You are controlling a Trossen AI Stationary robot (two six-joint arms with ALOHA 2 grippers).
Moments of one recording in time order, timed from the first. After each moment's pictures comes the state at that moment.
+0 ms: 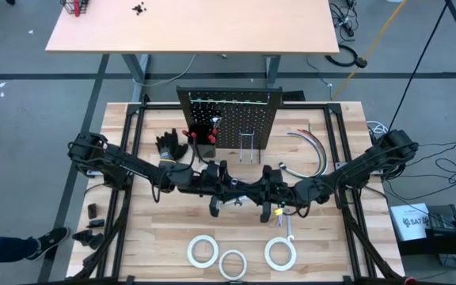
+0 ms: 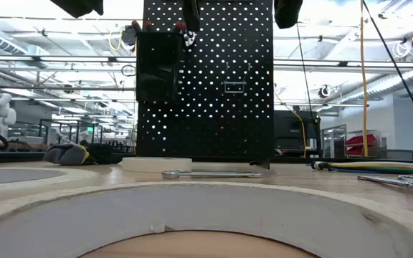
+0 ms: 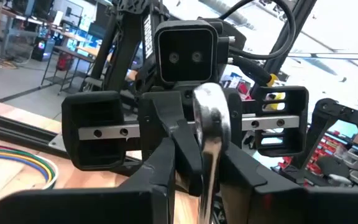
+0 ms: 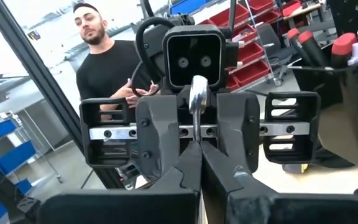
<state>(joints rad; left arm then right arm) -0.23 1.62 0.86 0.92 -0.07 -0.38 0.41 1.50 0.81 0.81 0.57 0.47</state>
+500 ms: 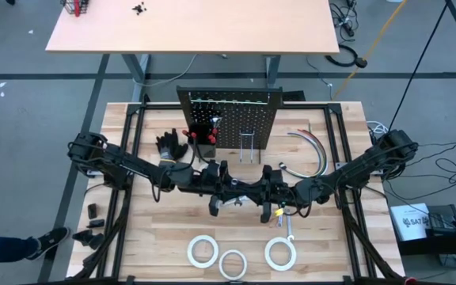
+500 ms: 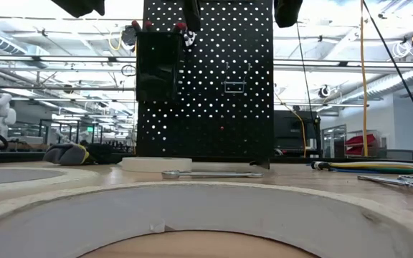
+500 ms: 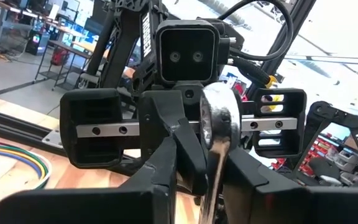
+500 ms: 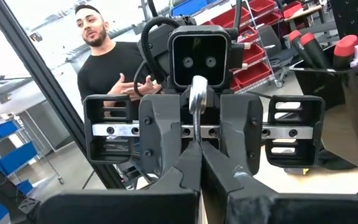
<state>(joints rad) -0.24 1.62 0.86 0.91 -0.04 -0.42 0.42 1.50 0.81 0.83 0.57 0.45</state>
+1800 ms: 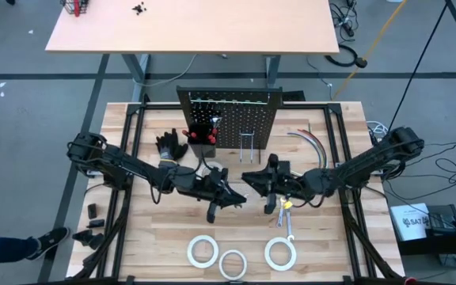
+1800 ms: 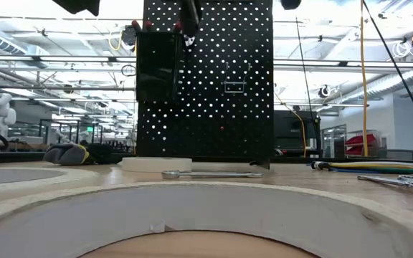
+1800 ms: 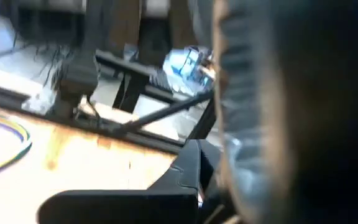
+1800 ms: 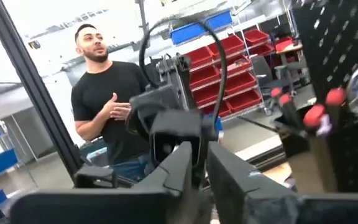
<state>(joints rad) -0.25 1.60 0.86 0.78 0.04 -0.43 0.39 1.39 0.81 0.80 0.58 0.31</state>
